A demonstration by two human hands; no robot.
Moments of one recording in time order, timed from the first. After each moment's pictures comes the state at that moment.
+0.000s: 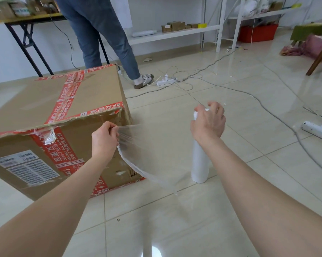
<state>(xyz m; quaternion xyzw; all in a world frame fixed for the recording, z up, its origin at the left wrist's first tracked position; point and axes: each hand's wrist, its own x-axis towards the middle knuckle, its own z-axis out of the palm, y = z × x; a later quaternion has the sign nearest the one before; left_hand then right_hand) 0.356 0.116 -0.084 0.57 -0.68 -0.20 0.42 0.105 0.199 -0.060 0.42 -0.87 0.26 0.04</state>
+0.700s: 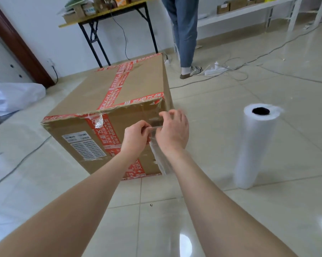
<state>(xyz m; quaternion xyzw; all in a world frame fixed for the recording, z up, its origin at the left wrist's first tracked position) 0.379 0.135 -0.080 0.60 -0.71 -0.15 0.33 0.264 0.153 -0.084 0.61 -0.69 0.38 -0.08</state>
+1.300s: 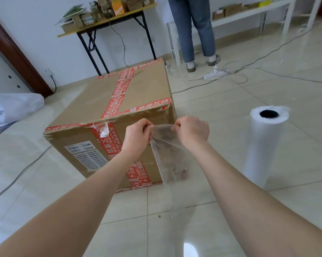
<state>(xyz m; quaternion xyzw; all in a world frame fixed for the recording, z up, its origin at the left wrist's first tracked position) 0.400 0.105 -0.070 0.55 -0.75 -0.13 0.35 0.237 0.126 -0.069 0.62 -0.74 0.25 -0.09</state>
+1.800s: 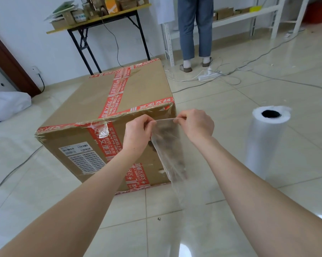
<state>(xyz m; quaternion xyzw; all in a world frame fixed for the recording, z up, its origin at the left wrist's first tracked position) 0.401 0.096 -0.066 0.52 -0.76 -0.11 0.38 0.232 0.118 -0.062 0.58 -0.75 0.32 -0.09</state>
